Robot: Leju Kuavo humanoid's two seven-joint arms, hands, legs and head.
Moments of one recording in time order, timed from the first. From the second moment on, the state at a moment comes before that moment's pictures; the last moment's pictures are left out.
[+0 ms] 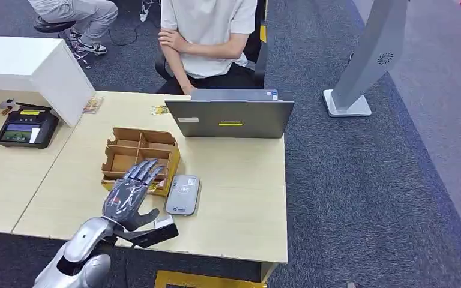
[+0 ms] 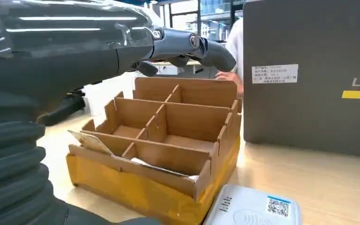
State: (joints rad) left arm -0.08 0.31 -0.40 -1.48 -1.09 0.13 0.02; right arm -0.10 0.08 -0.58 -0.28 0.08 0.23 -0.36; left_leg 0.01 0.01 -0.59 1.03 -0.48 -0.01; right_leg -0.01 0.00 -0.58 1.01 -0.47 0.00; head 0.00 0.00
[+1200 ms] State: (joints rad) left arm -0.13 0.24 -0.35 -1.29 -1.29 0.26 0.15; right arm -0.11 0.08 -0.60 -0.28 0.13 0.23 -0.34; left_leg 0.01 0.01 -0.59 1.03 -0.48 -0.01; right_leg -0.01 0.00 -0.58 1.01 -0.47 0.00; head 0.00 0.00
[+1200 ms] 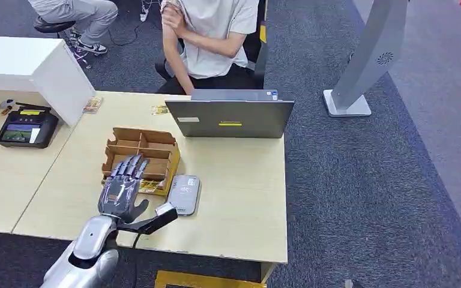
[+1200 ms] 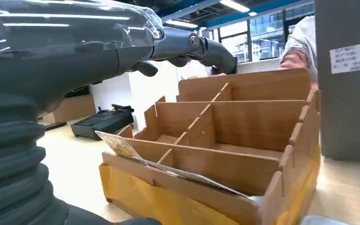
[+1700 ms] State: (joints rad) left arm -0.16 0.24 -0.27 -1.18 -1.30 0.33 0.12; right arm -0.12 0.08 -0.60 -0.28 0.15 0.23 -0.33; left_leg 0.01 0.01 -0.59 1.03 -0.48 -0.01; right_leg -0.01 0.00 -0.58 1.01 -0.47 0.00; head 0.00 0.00
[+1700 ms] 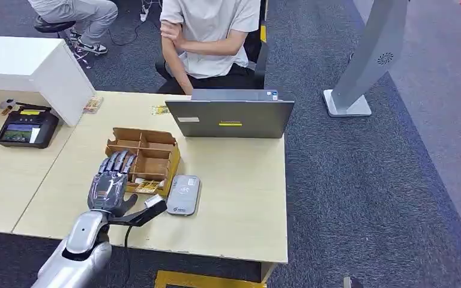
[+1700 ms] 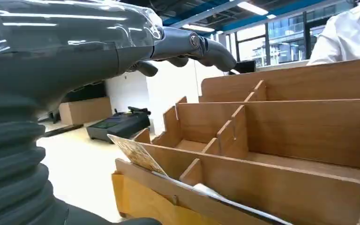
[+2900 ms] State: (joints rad) left arm -0.15 0.26 -0.27 -1.18 -1.26 0.40 0.01; right arm -0.13 0.09 -0.60 -0.28 0.15 0.23 -0.34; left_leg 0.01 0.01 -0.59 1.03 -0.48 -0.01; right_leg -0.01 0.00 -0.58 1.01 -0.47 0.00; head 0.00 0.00
